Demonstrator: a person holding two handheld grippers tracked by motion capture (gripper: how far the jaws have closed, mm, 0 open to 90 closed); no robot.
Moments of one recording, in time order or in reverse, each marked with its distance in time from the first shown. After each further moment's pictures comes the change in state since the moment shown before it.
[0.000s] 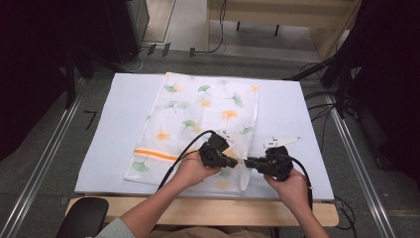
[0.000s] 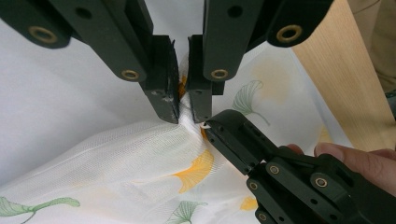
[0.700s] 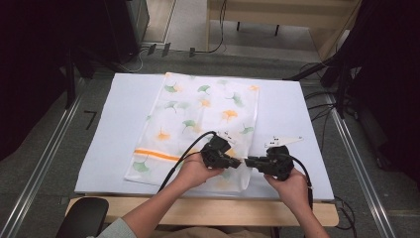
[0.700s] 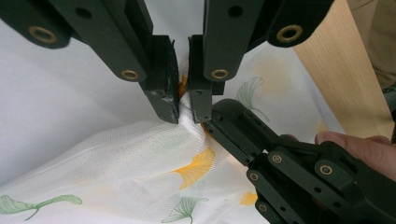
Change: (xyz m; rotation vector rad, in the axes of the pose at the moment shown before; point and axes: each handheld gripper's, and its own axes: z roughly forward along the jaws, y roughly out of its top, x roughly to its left) left arm -0.004 0.000 0.003 -0.047 -0.022 0.012; right arm -0.002 0.000 -0.001 -0.013 0.004 0.012
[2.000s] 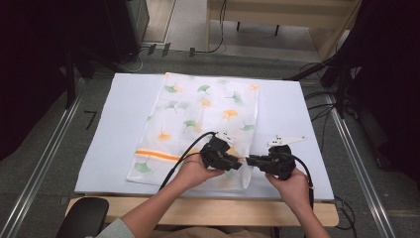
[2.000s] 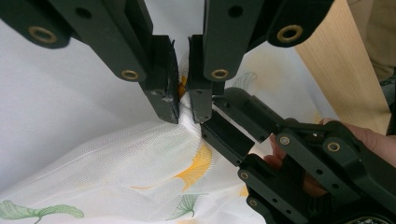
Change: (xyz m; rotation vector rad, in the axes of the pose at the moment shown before) left arm 0.001 -0.003 0.001 -0.022 0.022 0.027; right arm -0.002 0.001 -0.005 -0.028 0.000 0.015
